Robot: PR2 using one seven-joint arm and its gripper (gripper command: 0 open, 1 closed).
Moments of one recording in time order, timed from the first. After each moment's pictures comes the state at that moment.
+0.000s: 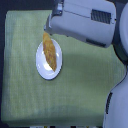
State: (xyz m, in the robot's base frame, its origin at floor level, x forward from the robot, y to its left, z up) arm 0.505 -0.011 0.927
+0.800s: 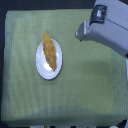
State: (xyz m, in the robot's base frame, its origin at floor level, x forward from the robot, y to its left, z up) arm 0.473 -0.178 0.939
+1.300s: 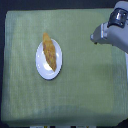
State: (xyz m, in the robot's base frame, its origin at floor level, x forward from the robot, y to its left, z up) arm 0.457 -0.258 0.944
